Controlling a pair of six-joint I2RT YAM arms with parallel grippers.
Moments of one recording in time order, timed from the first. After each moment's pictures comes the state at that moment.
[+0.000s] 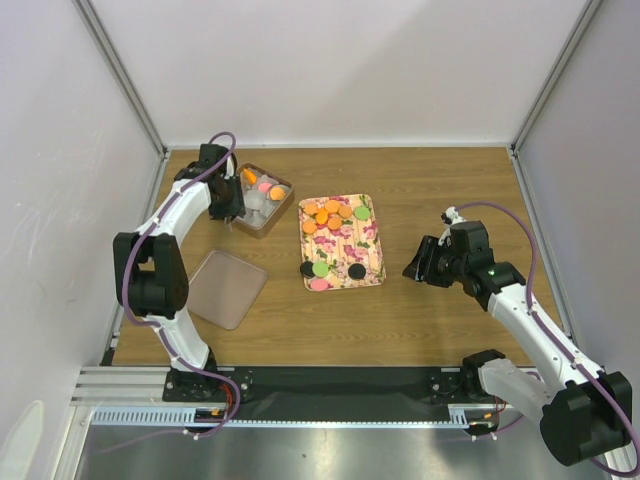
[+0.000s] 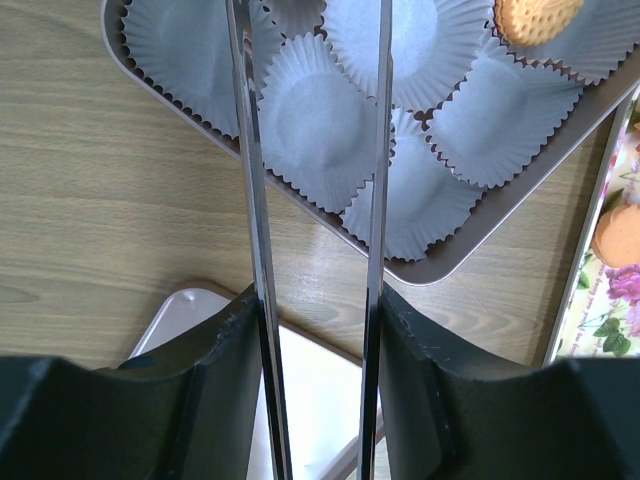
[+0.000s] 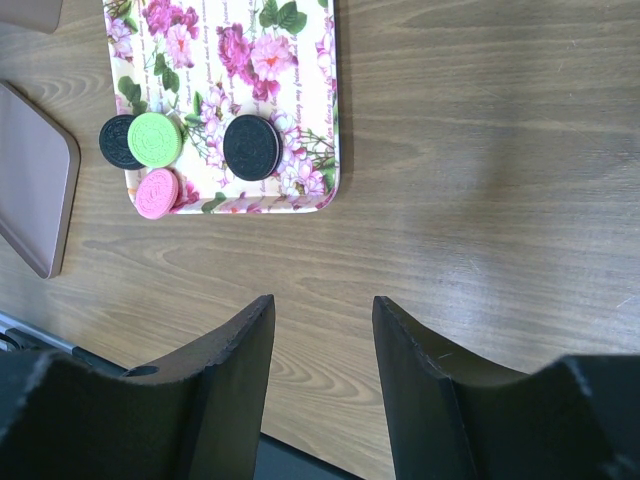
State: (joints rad) left arm -0.08 1.79 1.44 -0.70 -0.06 -0.23; right arm 0.29 0.98 0.70 -0.50 -0.25 0.50
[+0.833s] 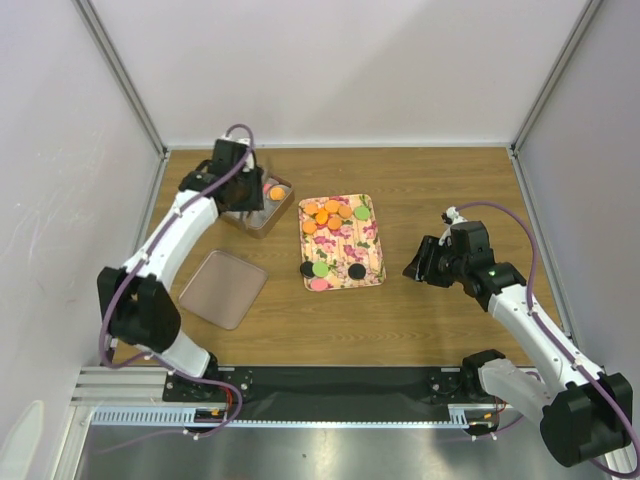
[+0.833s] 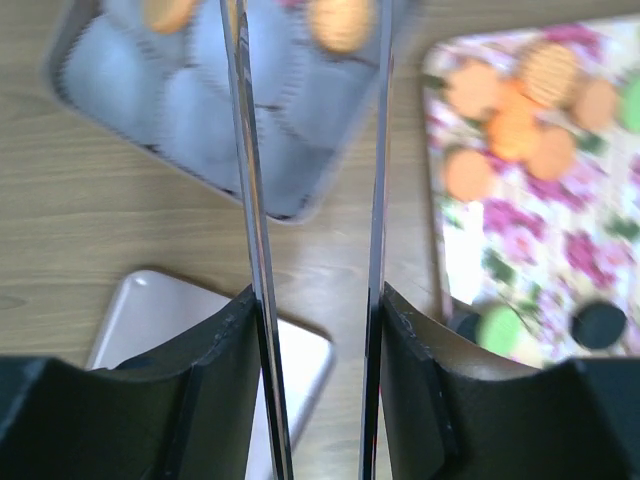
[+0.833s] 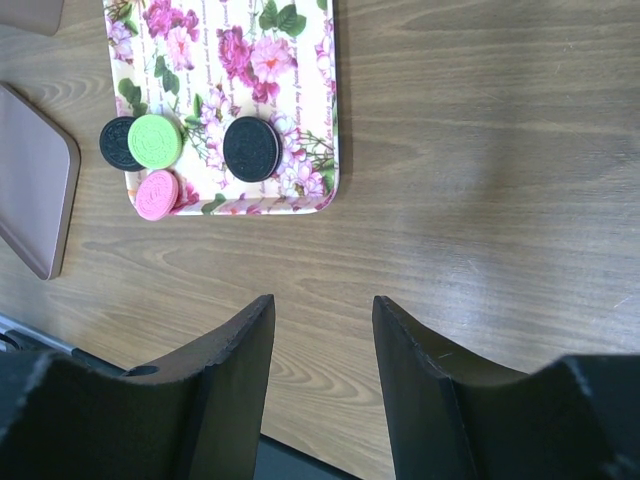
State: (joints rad) left arm -0.22 1.60 1.44 -0.72 -0.08 -0.23; right arm 0.29 0.97 0.70 -0.50 -0.25 0.50
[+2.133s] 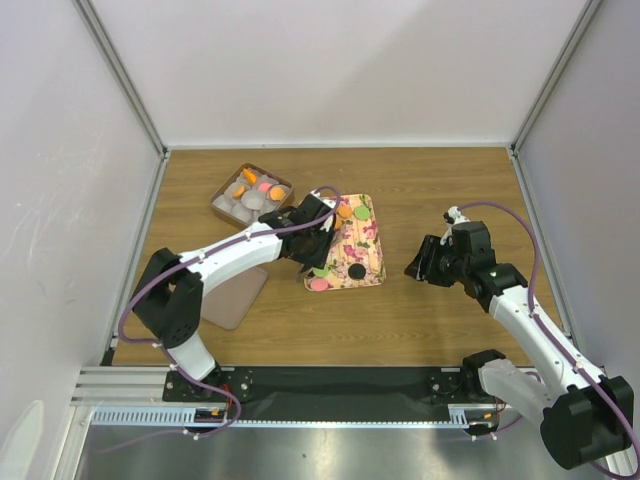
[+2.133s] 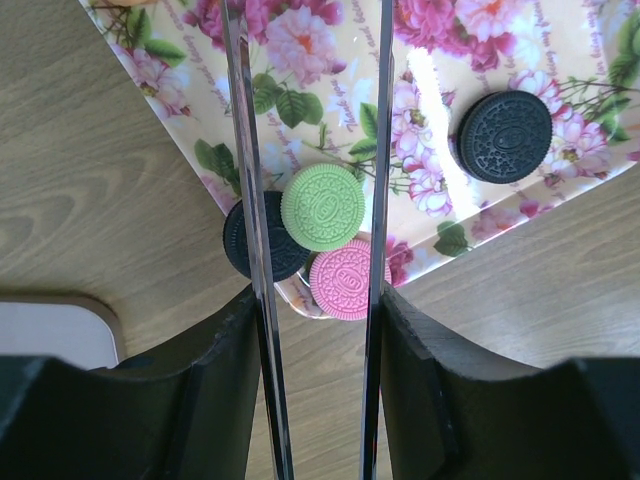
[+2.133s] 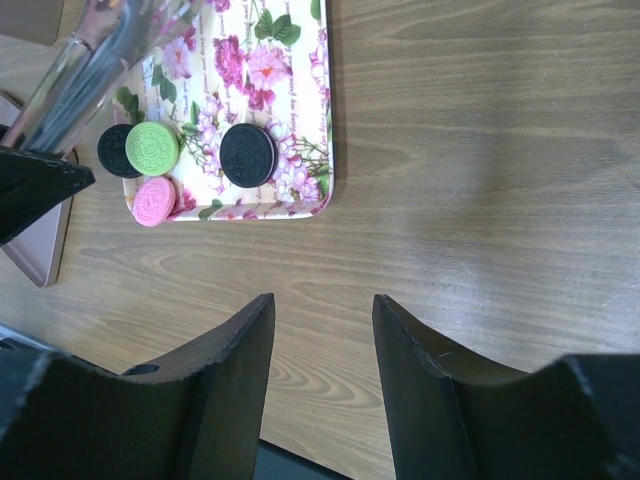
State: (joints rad) left arm -0.73 1.67 1.23 -0.62 -0.10 -0.33; right arm 0.29 0.96 0.70 -0.50 -0.22 0.50
